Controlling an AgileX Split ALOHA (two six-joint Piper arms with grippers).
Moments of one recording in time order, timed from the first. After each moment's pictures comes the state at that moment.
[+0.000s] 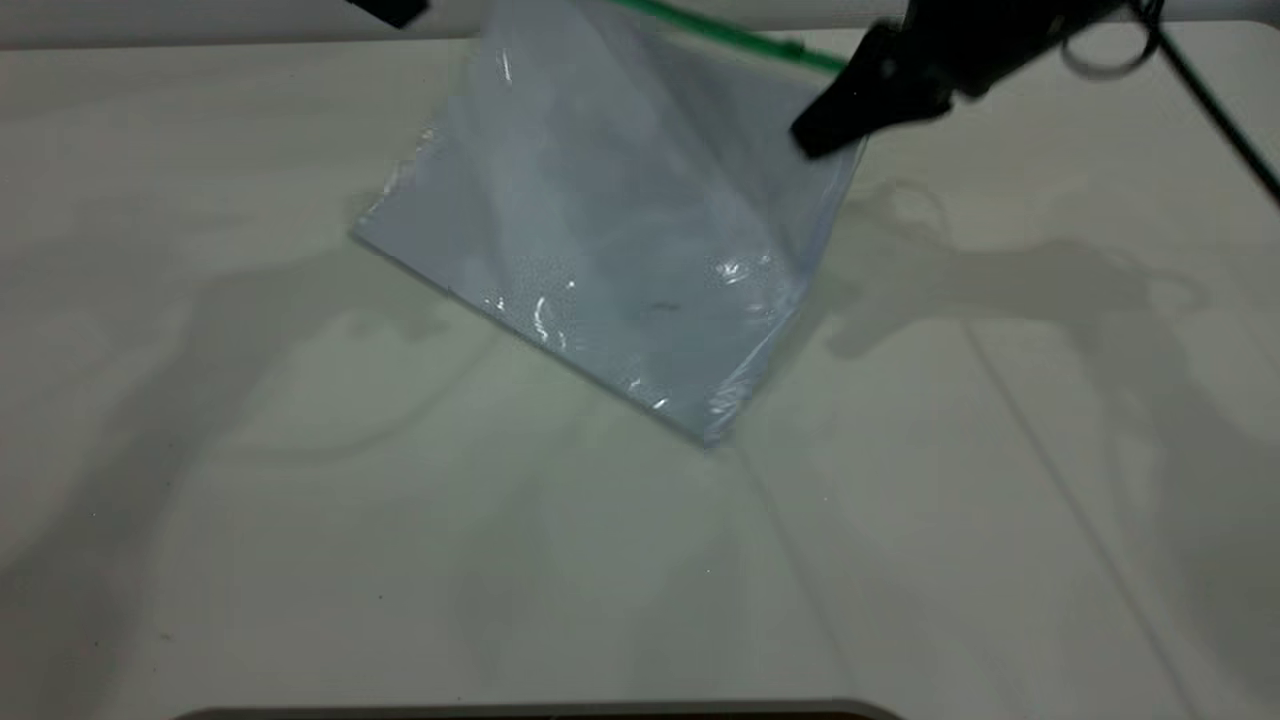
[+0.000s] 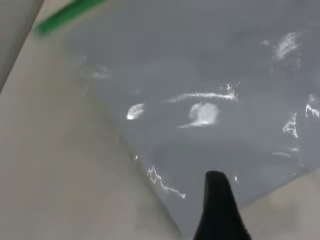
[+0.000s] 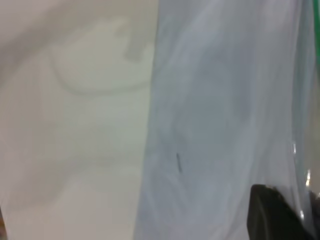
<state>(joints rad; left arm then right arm) -0.23 2.07 -1.45 -0.59 0.50 1.37 0.13 2.30 -1.43 1.15 0.83 -1.58</state>
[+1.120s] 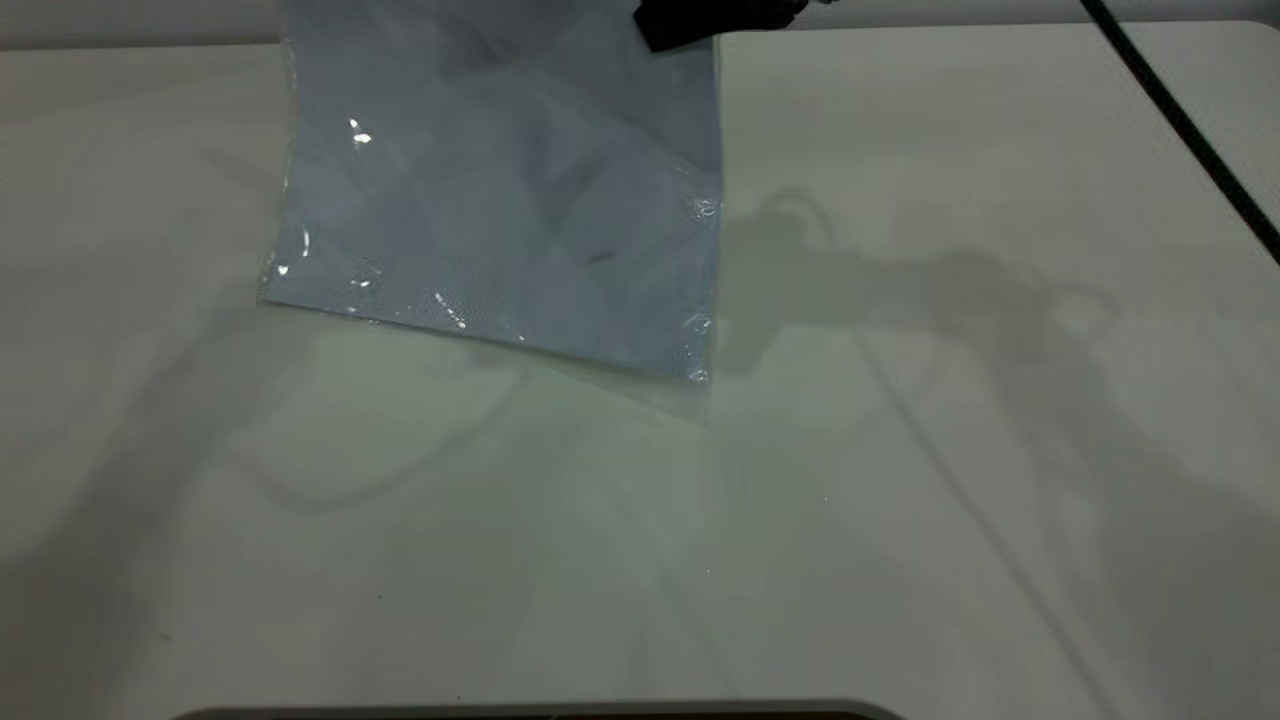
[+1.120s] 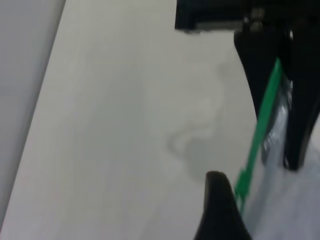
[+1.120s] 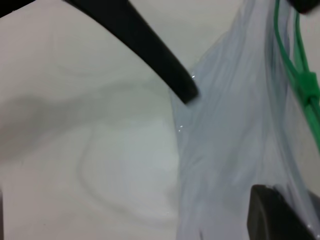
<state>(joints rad) -0.26 2.10 -1.47 -1.13 0.74 2.05 0.30 2.24 -1.43 1.41 0.80 -1.83</state>
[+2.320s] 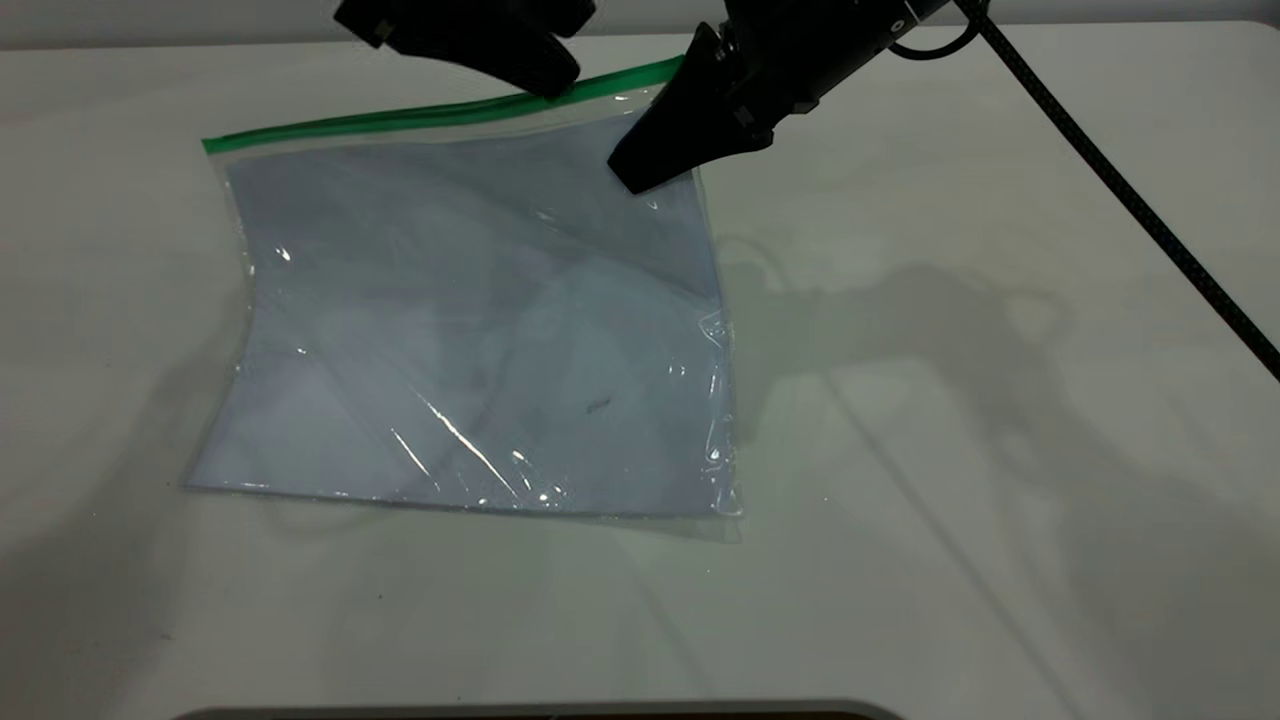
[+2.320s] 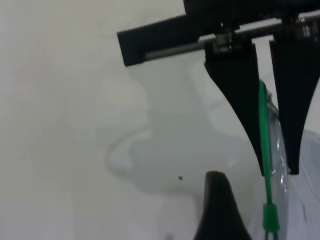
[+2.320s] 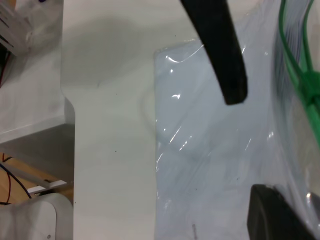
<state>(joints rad) -0.26 2.15 -1.47 -0.98 0.91 1.97 0.35 2.29 -1.43 1.22 0.91 -1.77</state>
